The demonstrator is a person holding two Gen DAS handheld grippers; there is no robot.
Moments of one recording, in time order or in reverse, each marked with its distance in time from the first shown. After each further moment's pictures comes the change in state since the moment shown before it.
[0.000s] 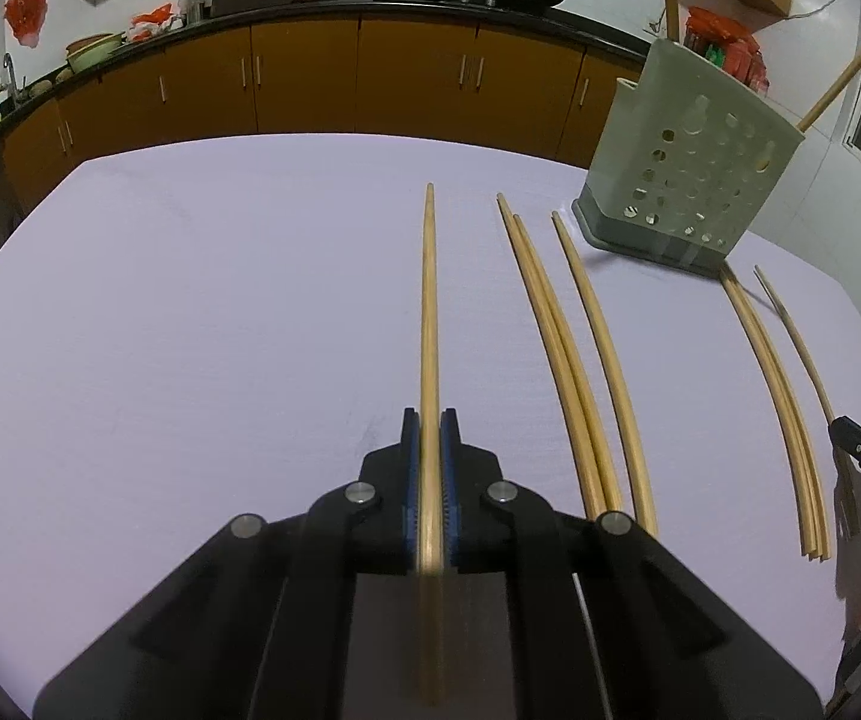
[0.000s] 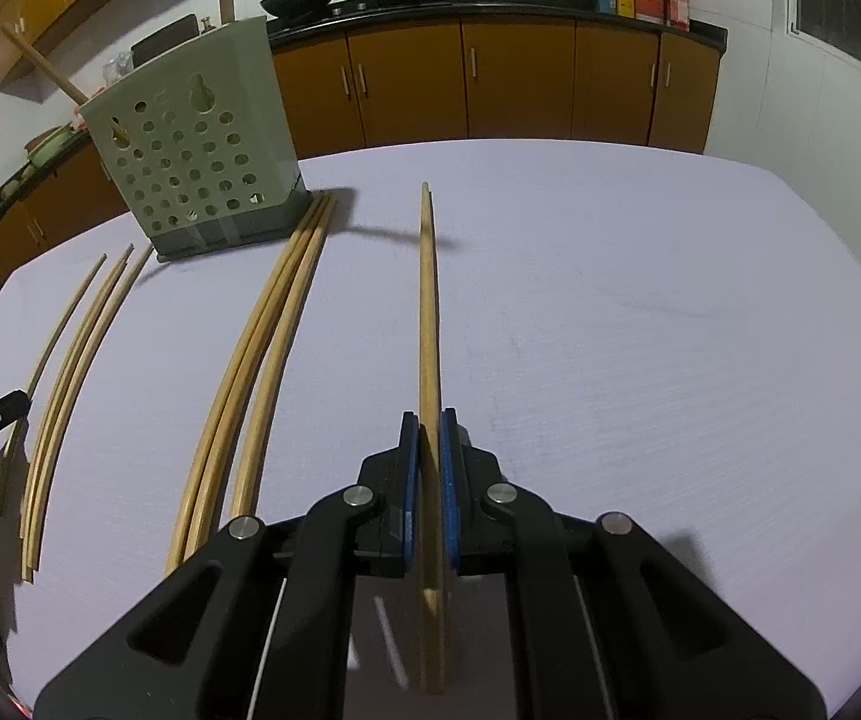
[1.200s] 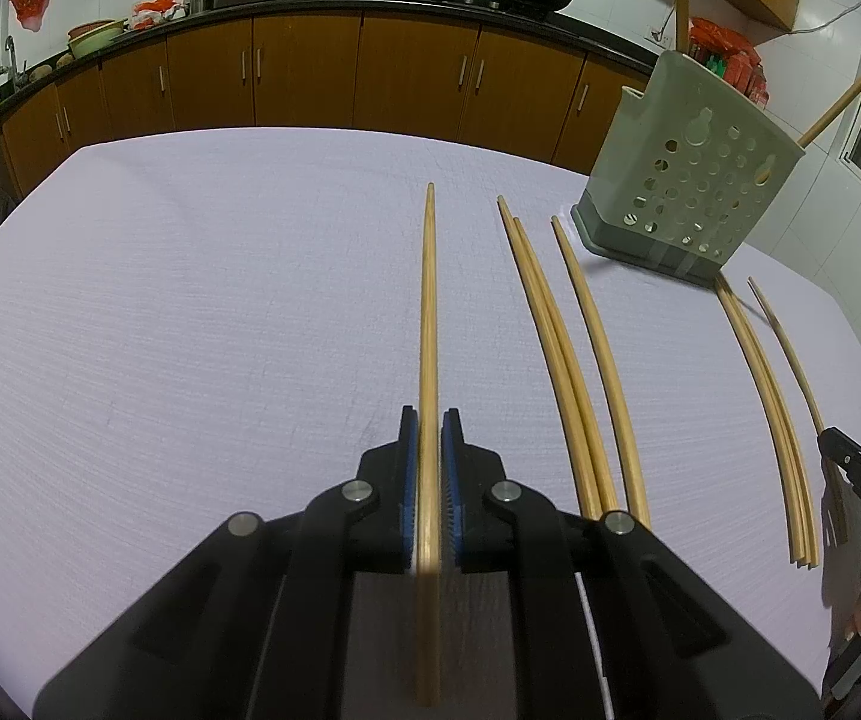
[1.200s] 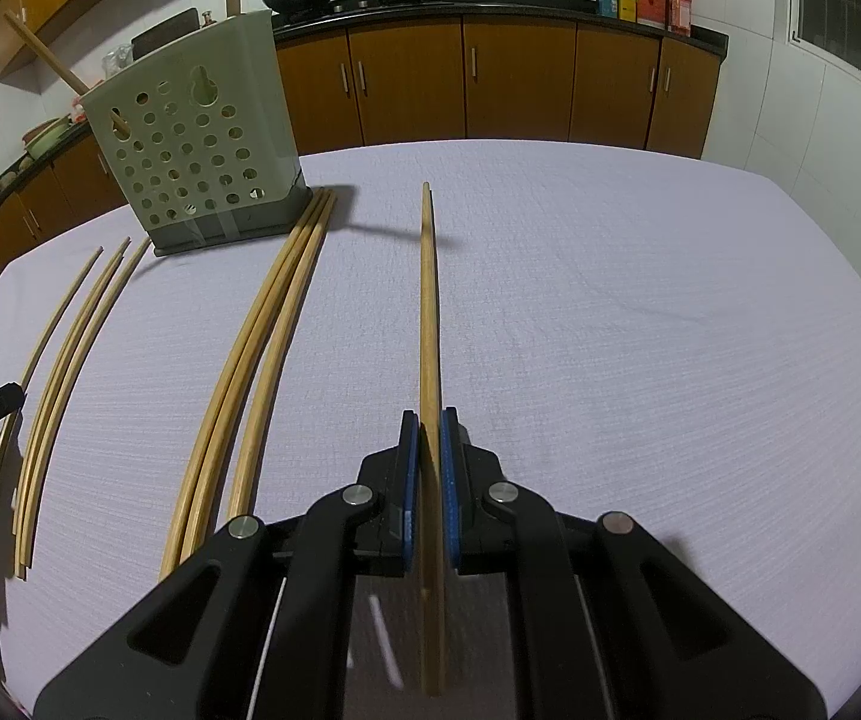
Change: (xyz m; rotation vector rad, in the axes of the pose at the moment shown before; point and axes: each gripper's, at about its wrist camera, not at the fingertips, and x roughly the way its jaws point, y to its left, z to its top) left arm 0.001 0.004 0.000 -0.030 0.000 -0.036; right arm 0.001 0.002 -0.001 -0.013 0.001 -0.014
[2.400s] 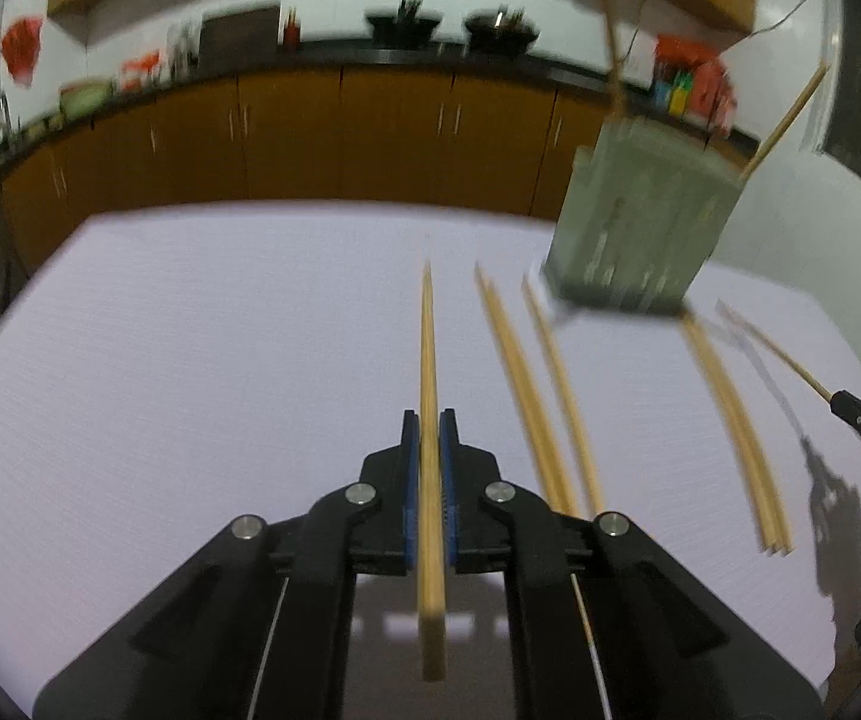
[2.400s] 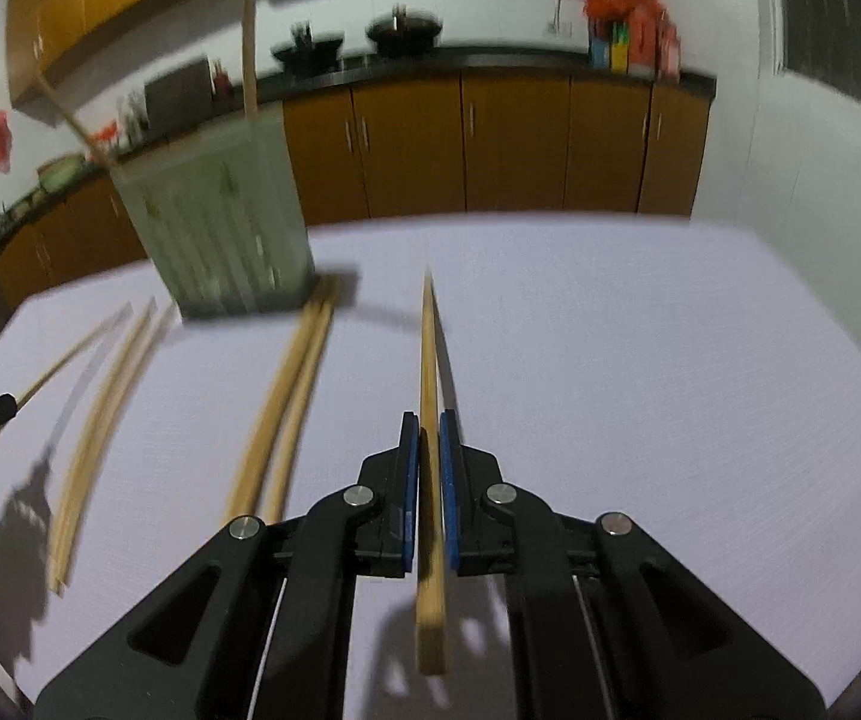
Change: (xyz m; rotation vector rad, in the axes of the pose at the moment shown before) left arm -0.058 -0.005 0.013 0.088 -0.148 -0.005; right arm -0.051 -0.007 0.018 0.001 -0.168 0.011
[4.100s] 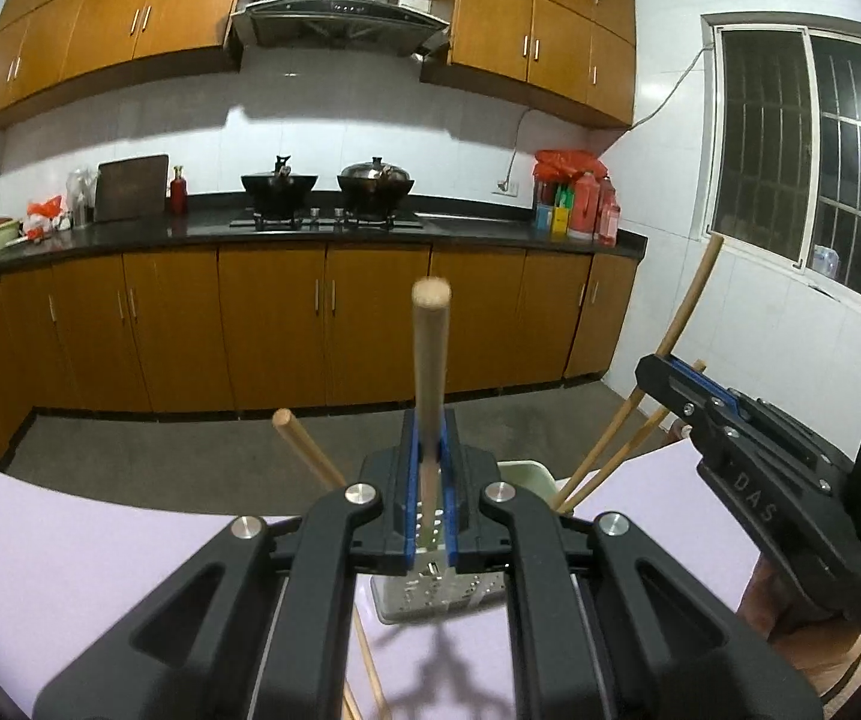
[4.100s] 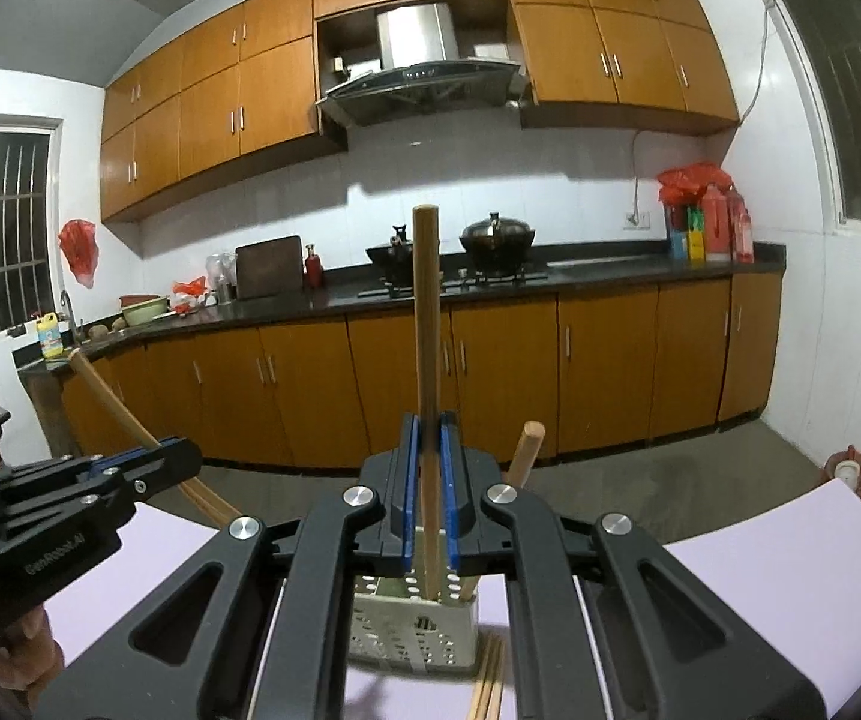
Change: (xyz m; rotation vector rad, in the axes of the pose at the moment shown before) left arm -0.013 -0.099 0.173 0.112 -0.296 -0.235; right arm -0.033 0.090 0.152 -0.042 -0.427 0.196
